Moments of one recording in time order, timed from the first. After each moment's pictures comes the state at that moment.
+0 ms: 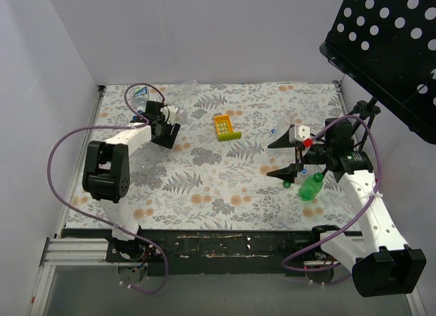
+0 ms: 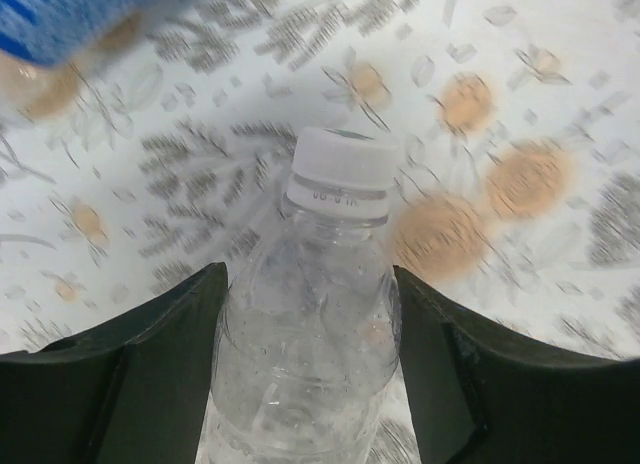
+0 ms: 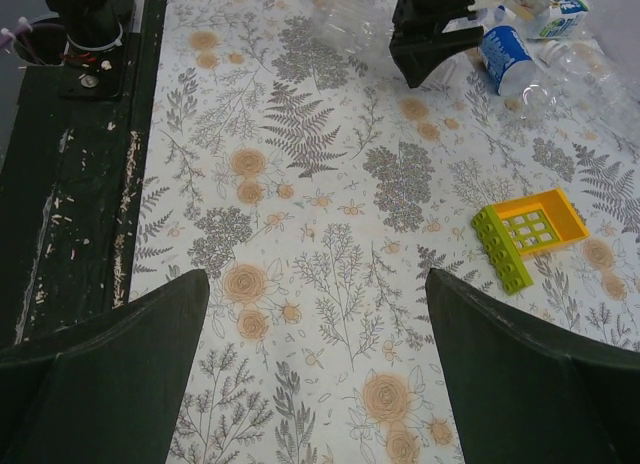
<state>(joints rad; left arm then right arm) -0.17 1.87 1.25 -0.35 -0.01 0.26 0.12 1.00 0.93 -0.65 -1.28 -0.83</state>
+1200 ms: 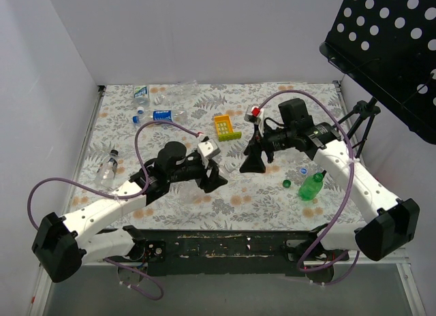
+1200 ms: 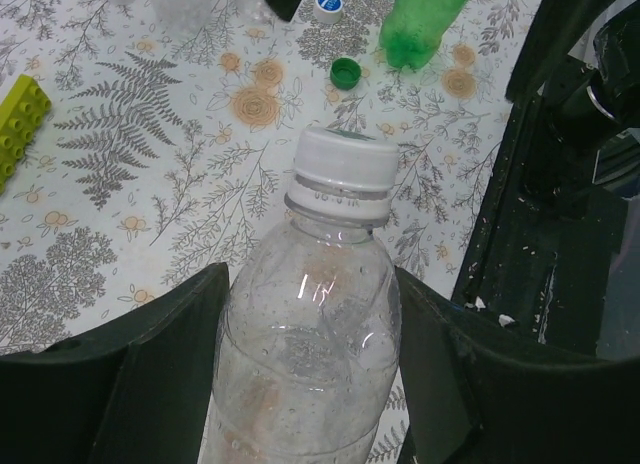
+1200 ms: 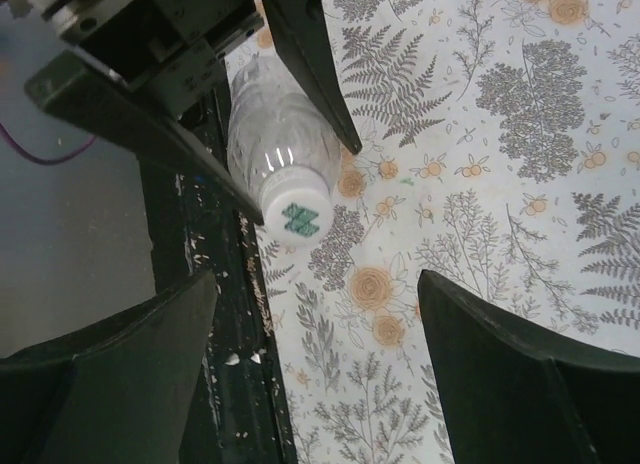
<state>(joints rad) -0.76 1.08 0.73 -0.02 0.42 0.00 0.50 1.29 1.25 -0.77 -0.89 -0.31</state>
